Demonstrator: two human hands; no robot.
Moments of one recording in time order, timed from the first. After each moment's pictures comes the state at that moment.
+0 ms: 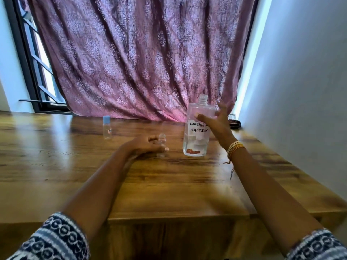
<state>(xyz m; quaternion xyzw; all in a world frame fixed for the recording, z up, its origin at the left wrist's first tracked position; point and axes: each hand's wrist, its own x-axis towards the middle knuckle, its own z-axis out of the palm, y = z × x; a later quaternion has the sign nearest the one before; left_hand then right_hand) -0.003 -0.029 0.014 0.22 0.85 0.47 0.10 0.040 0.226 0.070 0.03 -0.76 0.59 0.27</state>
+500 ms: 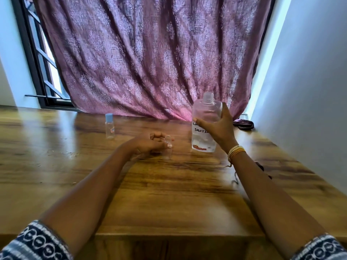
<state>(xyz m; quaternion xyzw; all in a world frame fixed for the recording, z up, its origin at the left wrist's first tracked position) 0.000 -0.027 0.017 0.22 0.76 0.60 0.13 0.005 0.220 0.052 0.14 -0.77 0.52 0.34</state>
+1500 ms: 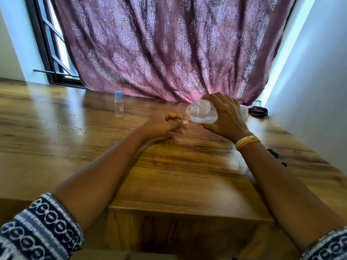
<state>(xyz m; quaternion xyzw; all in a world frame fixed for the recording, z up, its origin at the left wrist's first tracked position) 0.012 -0.010 0.010 0.23 0.73 0.64 0.06 0.005 0.217 0.035 0.25 -0.88 0.06 0.40</state>
